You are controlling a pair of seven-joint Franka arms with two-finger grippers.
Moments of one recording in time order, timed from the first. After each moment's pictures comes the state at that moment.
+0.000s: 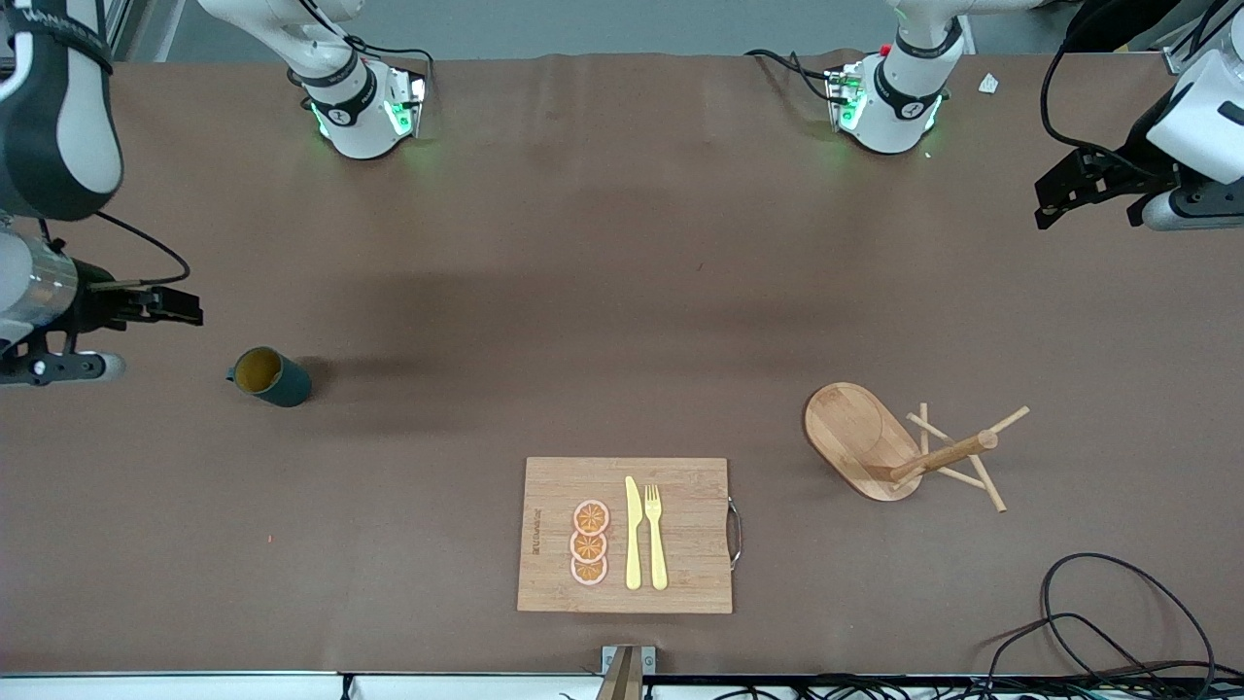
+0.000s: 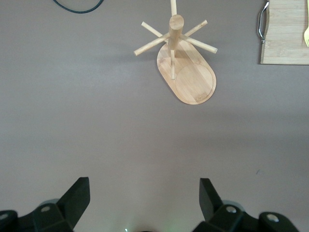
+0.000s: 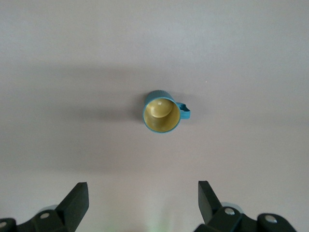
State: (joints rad) left arm -0.01 -0.10 -0.11 -1.62 0.02 1.53 -0.11; right arm -0.01 0.18 -0.04 -1.55 -0.04 1.55 -0.11
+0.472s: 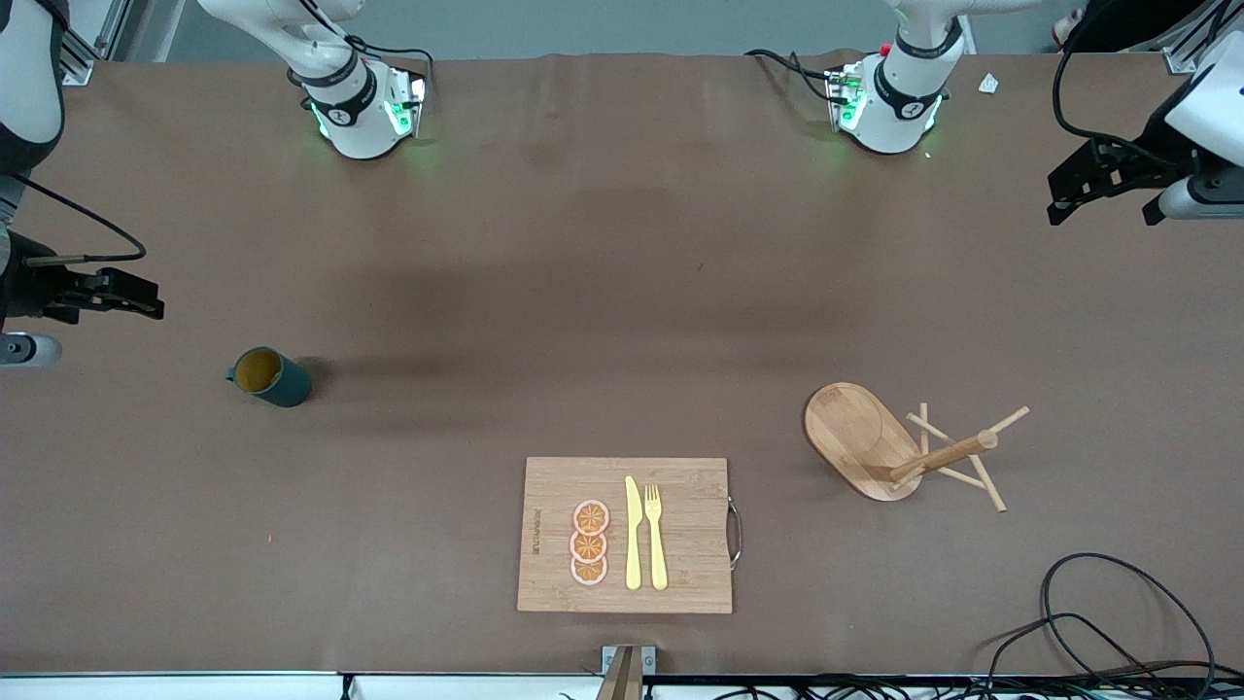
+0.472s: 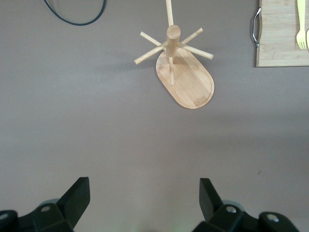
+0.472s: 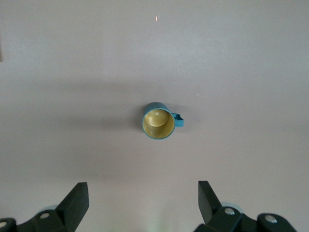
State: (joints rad) left arm 0.00 -0.10 -0.11 -1.59 0.02 1.53 -0.06; right arm -0.01 0.18 -0.04 -1.44 -0.04 1.50 -0.11
